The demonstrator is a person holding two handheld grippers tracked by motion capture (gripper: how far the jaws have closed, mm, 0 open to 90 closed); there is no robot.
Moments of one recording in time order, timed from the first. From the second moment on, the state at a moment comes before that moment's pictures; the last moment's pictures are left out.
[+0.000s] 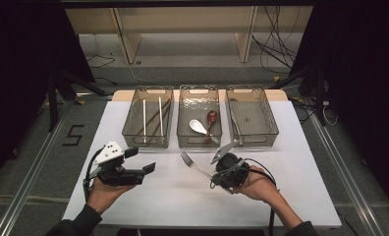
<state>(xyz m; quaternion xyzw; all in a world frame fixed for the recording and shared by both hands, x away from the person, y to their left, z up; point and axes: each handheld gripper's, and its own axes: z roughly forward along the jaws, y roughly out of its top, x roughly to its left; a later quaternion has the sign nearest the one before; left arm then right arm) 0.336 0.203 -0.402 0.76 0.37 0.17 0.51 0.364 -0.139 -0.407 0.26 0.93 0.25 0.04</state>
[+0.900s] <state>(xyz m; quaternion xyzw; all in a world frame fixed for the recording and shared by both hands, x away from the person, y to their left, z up) 0.336 0.204 -0.403 0.75 0.37 0.18 0.51 0.418 -0.220 -0.370 0.39 0.84 0.37 0.08</state>
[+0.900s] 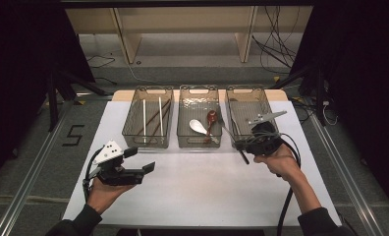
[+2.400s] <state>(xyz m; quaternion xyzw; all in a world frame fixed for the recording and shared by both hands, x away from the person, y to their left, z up) 0.336 0.204 -0.403 0.76 0.37 0.17 0.51 0.517 -0.253 -0.368 0.55 0.75 0.35 0.13</state>
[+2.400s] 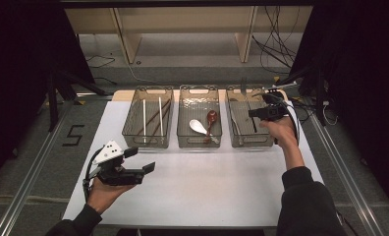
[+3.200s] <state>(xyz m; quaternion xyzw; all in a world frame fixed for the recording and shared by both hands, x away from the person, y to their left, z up) 0.335 0.203 -0.403 0.76 0.37 0.17 0.51 0.522 -0.248 -0.373 0.56 0.75 0.34 0.11</state>
